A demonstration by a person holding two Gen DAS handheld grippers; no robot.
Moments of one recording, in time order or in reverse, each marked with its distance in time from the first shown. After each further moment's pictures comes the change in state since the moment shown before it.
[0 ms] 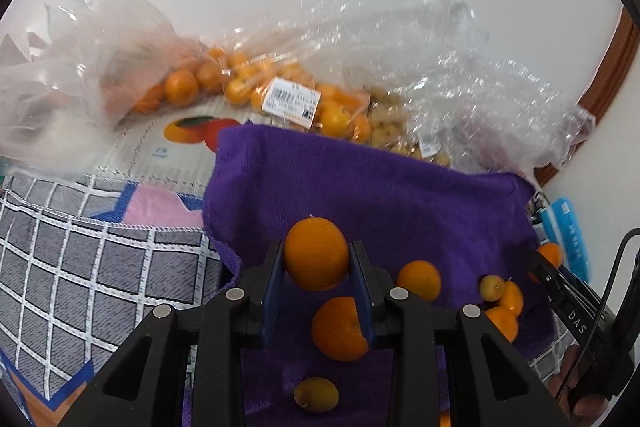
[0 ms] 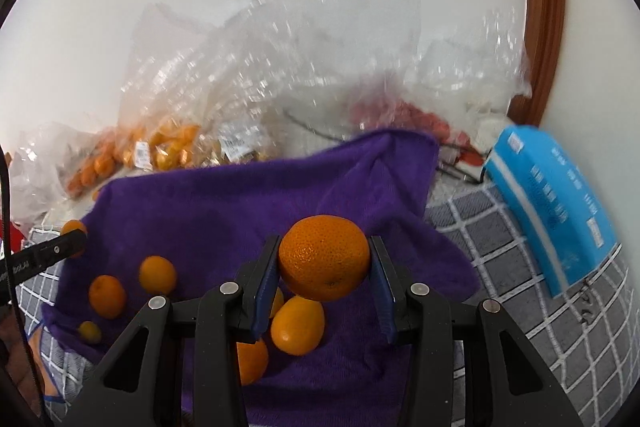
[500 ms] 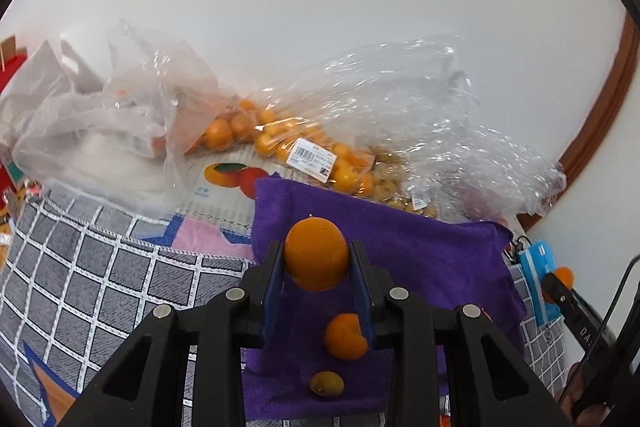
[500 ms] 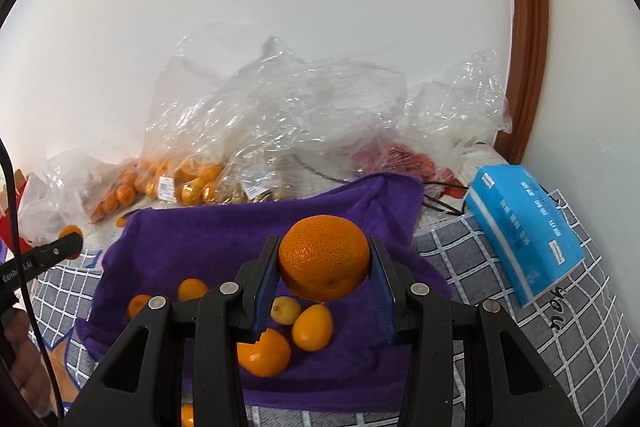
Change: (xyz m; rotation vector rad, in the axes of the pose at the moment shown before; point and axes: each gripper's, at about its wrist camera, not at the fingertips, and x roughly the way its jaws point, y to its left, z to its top) left arm -0.061 0.025 0.010 -0.088 -0.141 -0.023; right arm -0.063 0.004 0.017 -0.002 -0.114 -0.004
